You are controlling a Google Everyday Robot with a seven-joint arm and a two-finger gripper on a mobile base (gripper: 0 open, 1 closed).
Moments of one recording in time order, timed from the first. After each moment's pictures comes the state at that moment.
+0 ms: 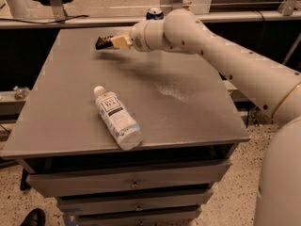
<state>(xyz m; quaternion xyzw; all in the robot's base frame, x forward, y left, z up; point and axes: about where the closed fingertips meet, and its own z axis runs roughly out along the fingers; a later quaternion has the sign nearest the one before) 0.769 0.093 0.898 -0.39 0.71 0.24 0.54</state>
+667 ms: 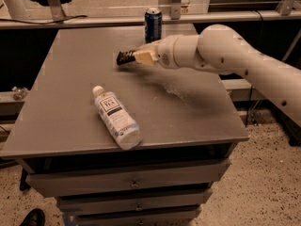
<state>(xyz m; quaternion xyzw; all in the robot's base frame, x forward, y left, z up) 0.698 0.012 0.886 -0.37 0.73 0.23 0.53</state>
